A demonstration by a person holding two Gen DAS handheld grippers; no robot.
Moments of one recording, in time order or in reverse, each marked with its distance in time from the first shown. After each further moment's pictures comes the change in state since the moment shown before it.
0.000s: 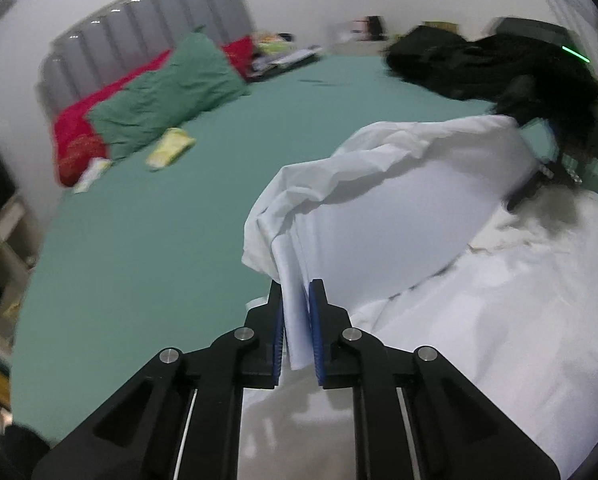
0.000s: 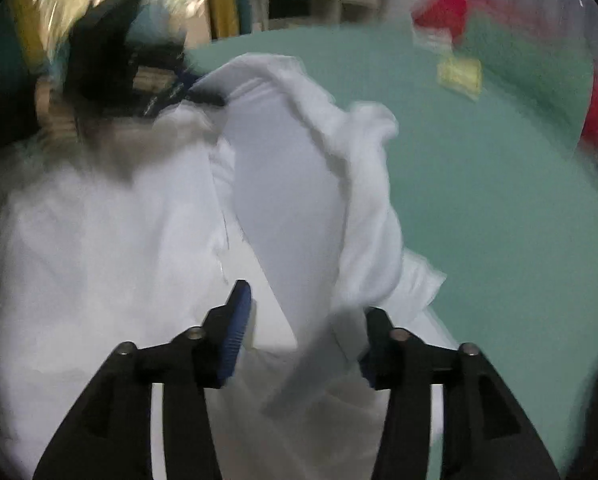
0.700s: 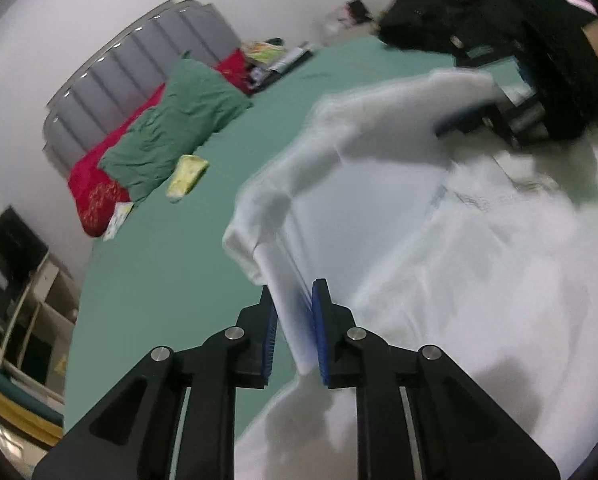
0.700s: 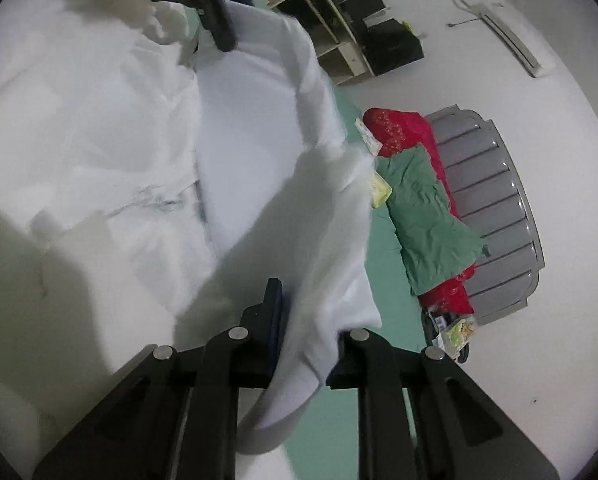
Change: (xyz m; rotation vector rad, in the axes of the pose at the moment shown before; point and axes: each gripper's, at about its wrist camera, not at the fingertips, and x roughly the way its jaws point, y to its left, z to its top) left arm 0.030 -0.015 -0.006 0.213 0.006 0.173; right arm 0.063 0.071 -0.011 -0.717 -0.092 -0.855
